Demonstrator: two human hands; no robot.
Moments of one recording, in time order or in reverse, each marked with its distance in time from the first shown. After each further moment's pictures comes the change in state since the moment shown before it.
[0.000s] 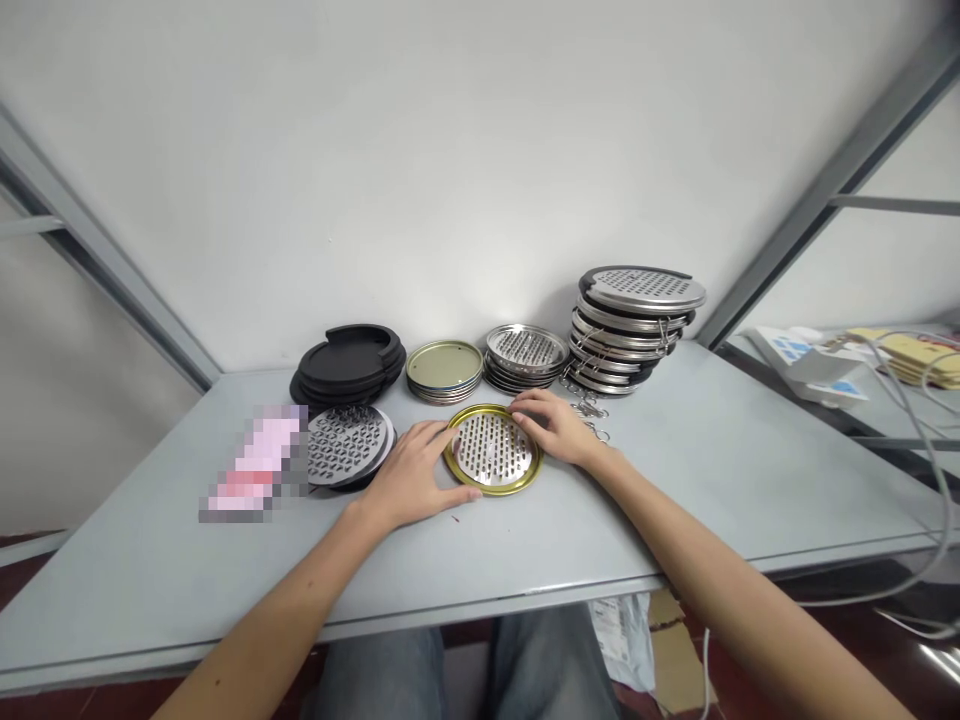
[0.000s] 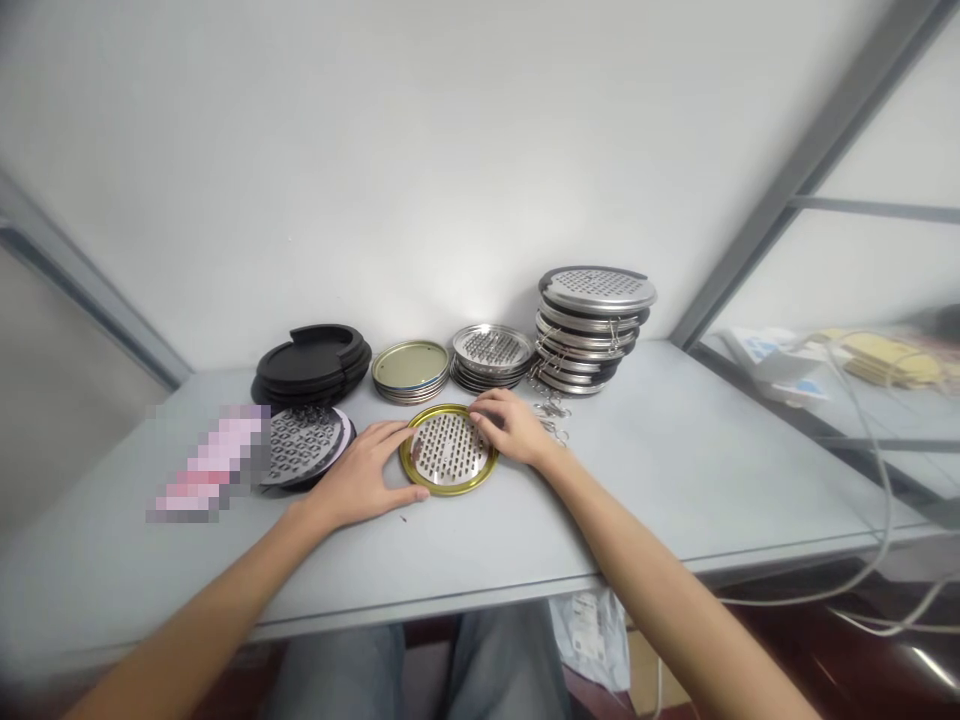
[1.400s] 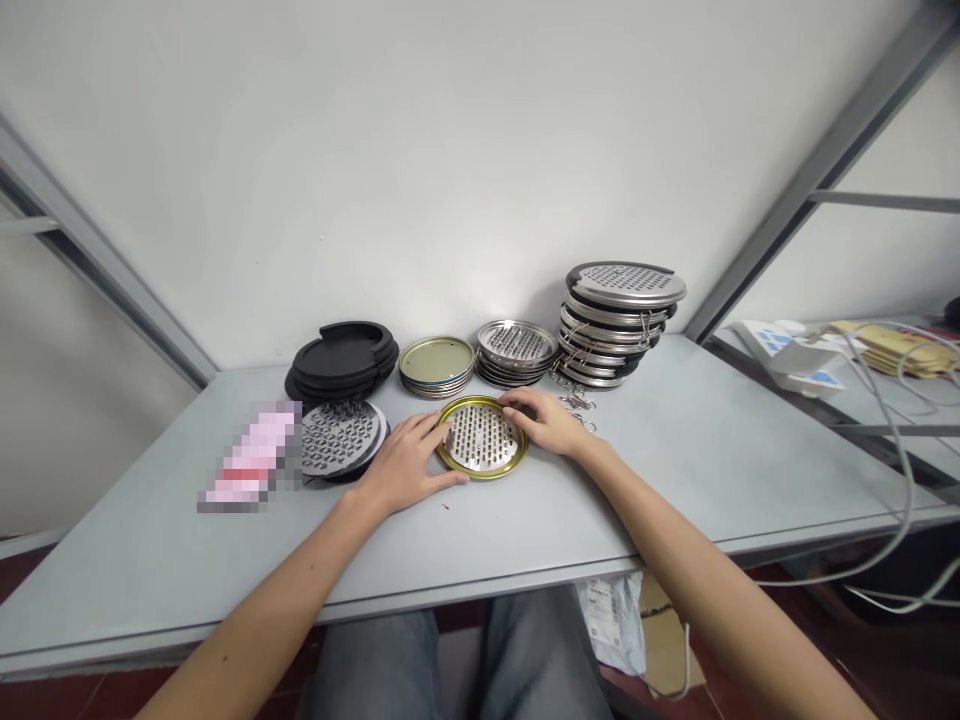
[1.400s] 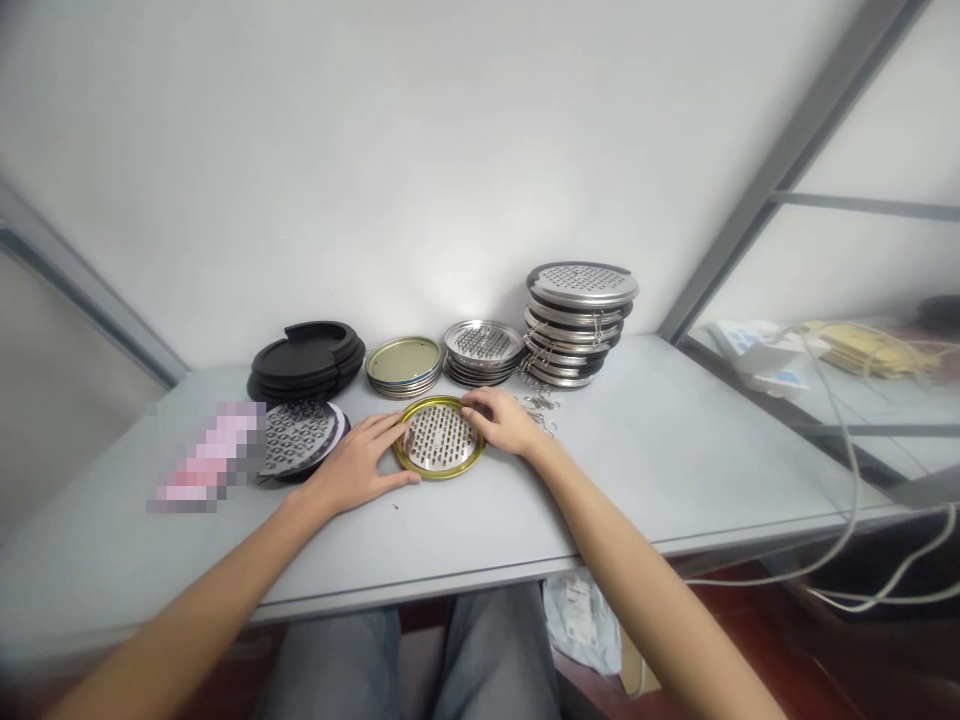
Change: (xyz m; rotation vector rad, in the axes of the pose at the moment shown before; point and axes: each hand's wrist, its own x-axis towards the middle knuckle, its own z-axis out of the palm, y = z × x) left_hand 0.001 -0.005 0.003 0.055 0.001 0.050; right_hand -0.001 -0.004 -0.005 0.060 -0.069 0.063
